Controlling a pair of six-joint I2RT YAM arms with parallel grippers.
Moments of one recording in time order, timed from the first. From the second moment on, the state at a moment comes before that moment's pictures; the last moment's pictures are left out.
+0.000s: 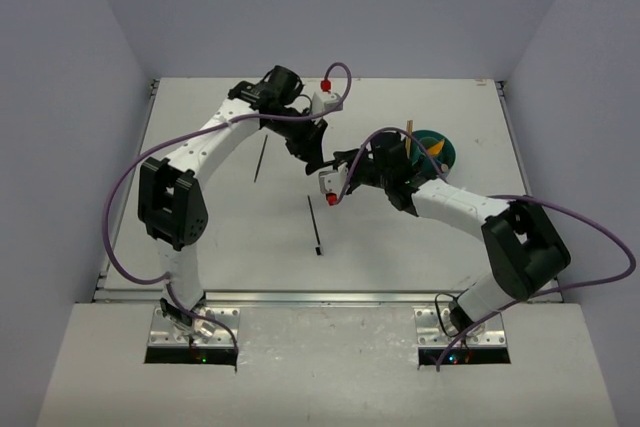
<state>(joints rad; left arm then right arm) -0.43 1.91 1.80 -0.99 0.73 0.40 0.57 1.56 0.84 0.26 -0.39 -1.37</state>
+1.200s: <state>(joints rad) -0.21 1.78 1.58 -0.66 0.30 0.14 0.02 1.74 0.94 1.05 -0.26 0.02</state>
